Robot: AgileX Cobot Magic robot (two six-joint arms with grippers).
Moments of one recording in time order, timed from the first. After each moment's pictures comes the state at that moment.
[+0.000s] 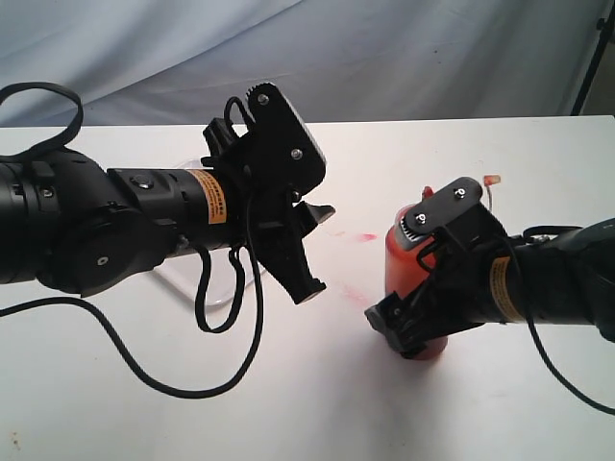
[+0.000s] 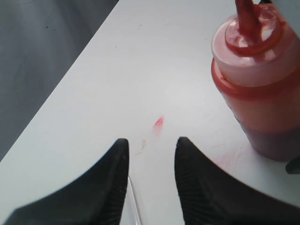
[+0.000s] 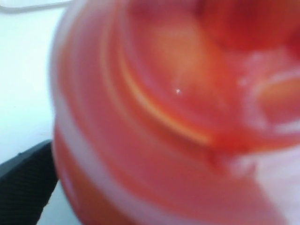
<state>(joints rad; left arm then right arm) -0.74 1.63 -0.91 0.17 -0.05 0.30 0.47 1.57 -0.63 -1.61 -0.09 1.45</state>
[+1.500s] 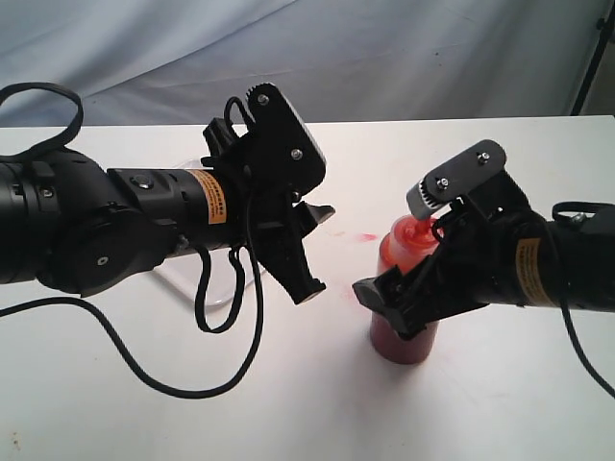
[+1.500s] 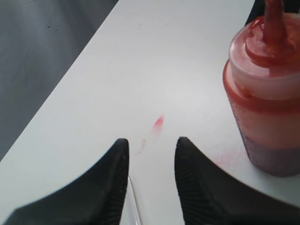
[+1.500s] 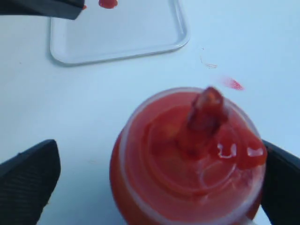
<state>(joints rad) -0.74 1.63 -0.91 0.17 -0.05 0.30 0.47 1.42 -0.63 -1.74 -0.18 1.61</state>
